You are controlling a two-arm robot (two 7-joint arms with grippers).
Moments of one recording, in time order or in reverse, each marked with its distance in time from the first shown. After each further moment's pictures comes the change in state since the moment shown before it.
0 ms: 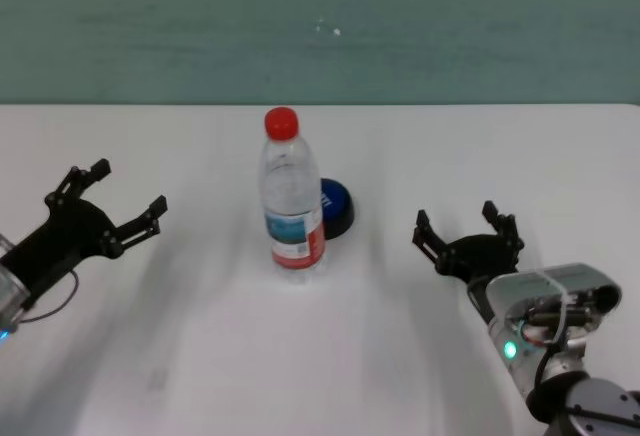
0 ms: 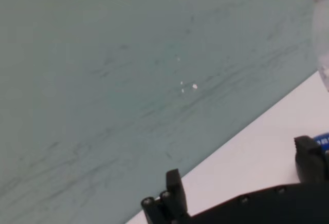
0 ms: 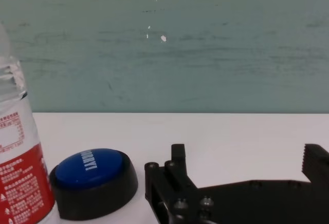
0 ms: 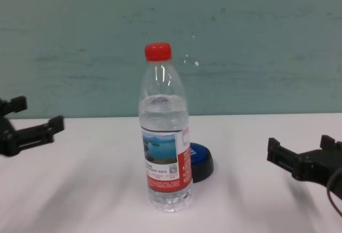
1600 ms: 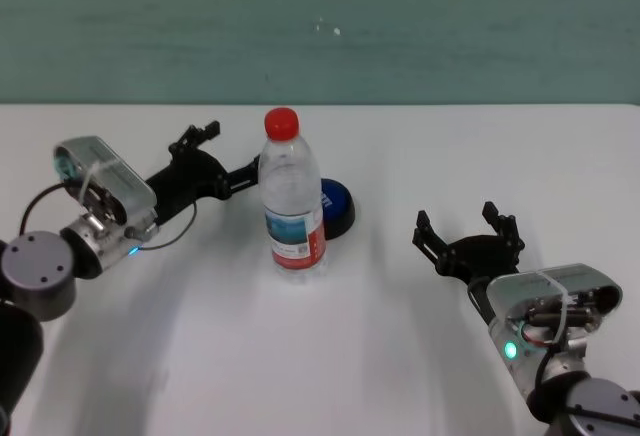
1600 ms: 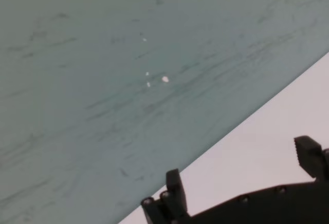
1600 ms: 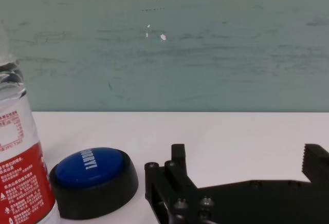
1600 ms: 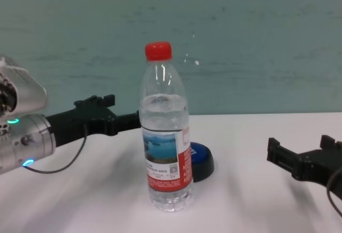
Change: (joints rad) left arm -0.469 -0.215 0.238 0.530 0.088 -0.036 -0.015; right arm 0.000 0.000 0.000 0.000 0.000 0.000 0.000
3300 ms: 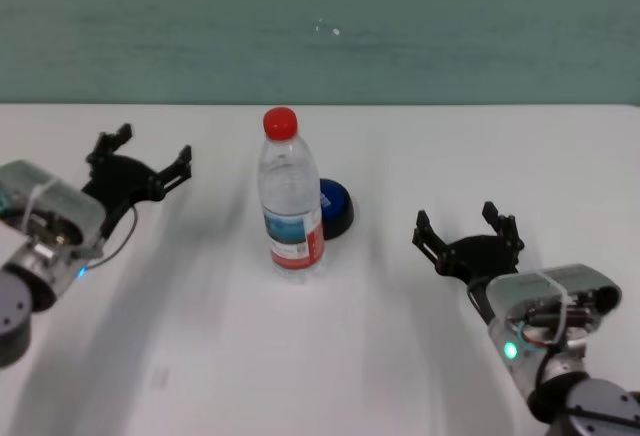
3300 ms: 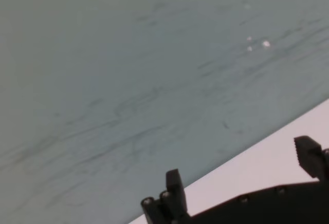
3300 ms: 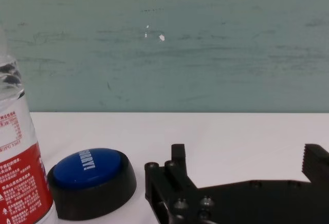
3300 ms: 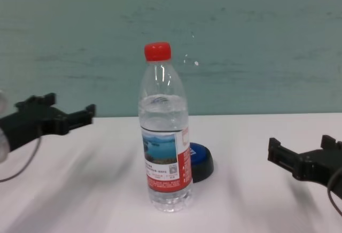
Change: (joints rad) left arm 0.204 0.047 -0.103 -0.280 0.071 0.155 0.242; right arm 0.000 0.000 0.000 0.000 0.000 0.000 0.000
